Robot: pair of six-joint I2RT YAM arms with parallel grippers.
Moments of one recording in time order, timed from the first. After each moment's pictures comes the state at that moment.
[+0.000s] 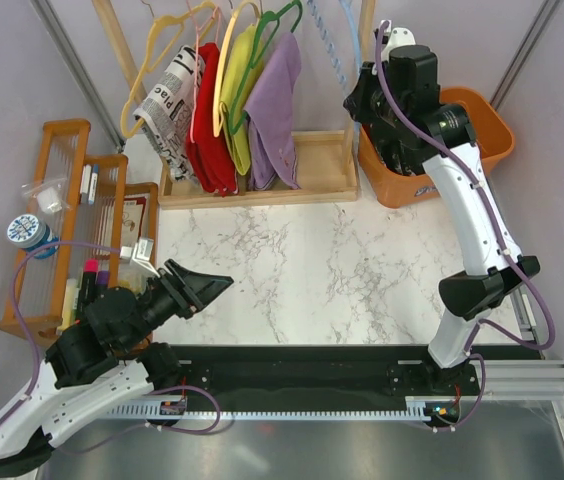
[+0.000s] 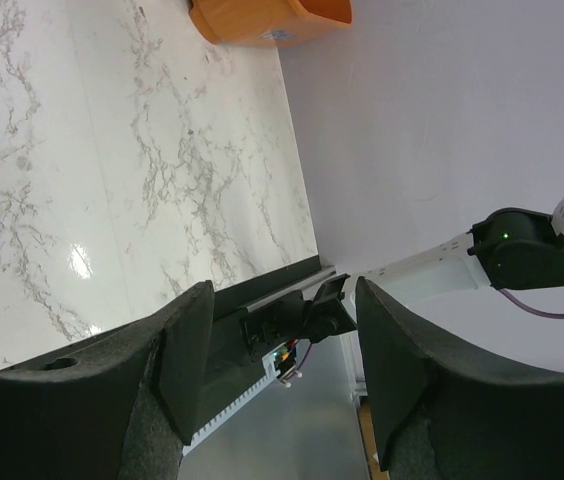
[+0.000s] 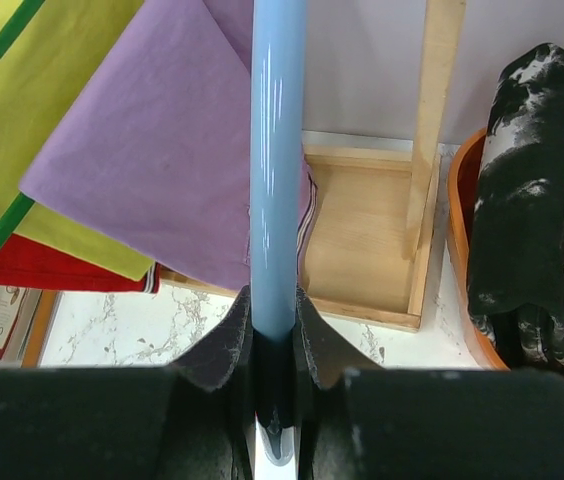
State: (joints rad) left arm -0.93 0.28 0.74 -0.63 -0.22 -1.11; right arm 0.40 1.80 2.28 -0.81 0.06 0.28
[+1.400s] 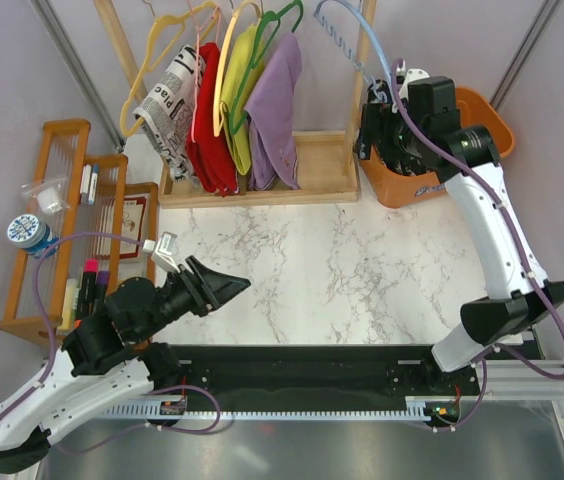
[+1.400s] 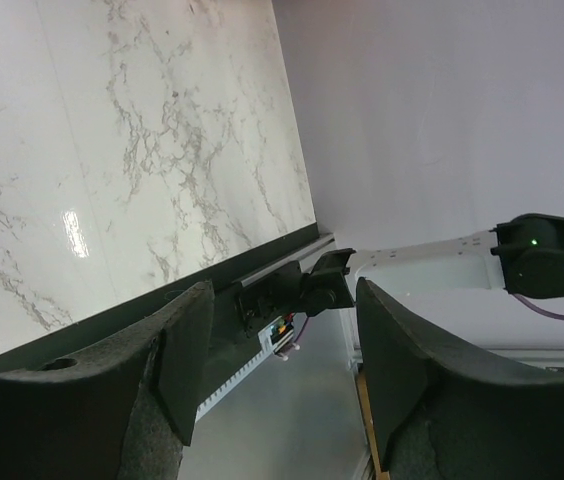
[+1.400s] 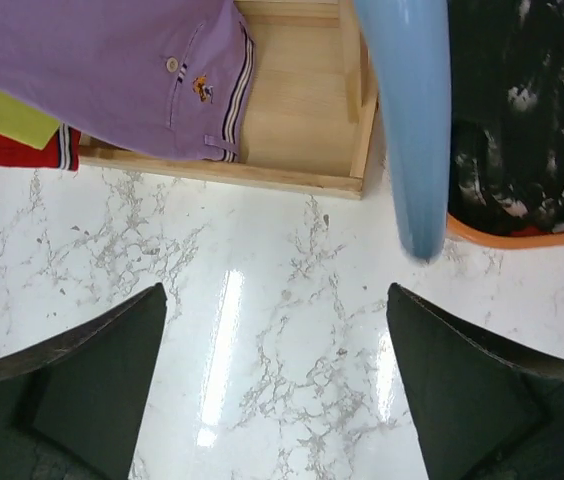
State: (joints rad) left arm -0.93 0.37 0.72 -0.54 -0.12 -1.11; right arm 0.32 1.63 2.01 -0.96 0.00 0.24
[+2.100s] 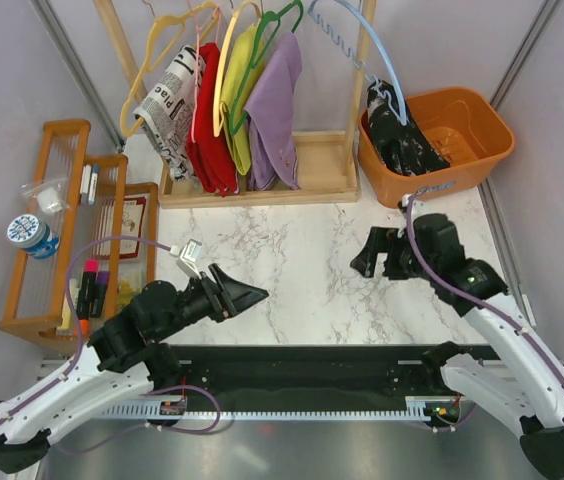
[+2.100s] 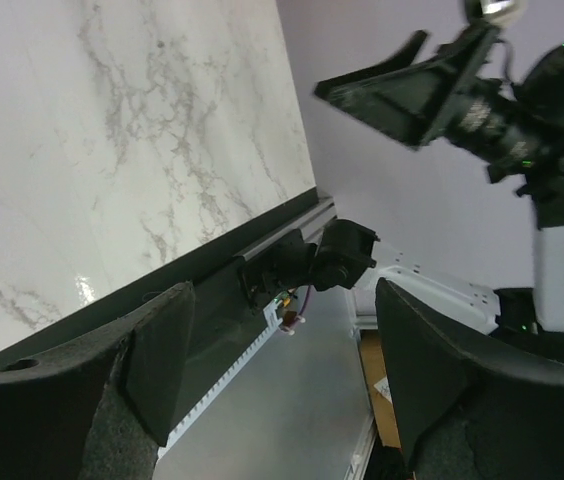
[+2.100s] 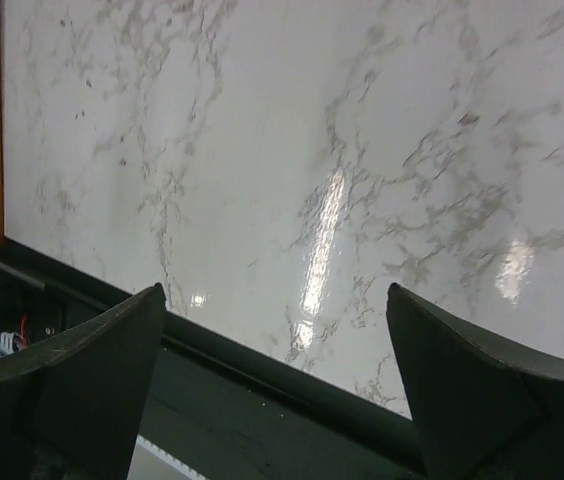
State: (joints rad) left arm -0.94 0.40 0.54 -0.36 -0.02 -1.12; right arm 0.41 0.85 0.92 -0.71 -0.14 0.47
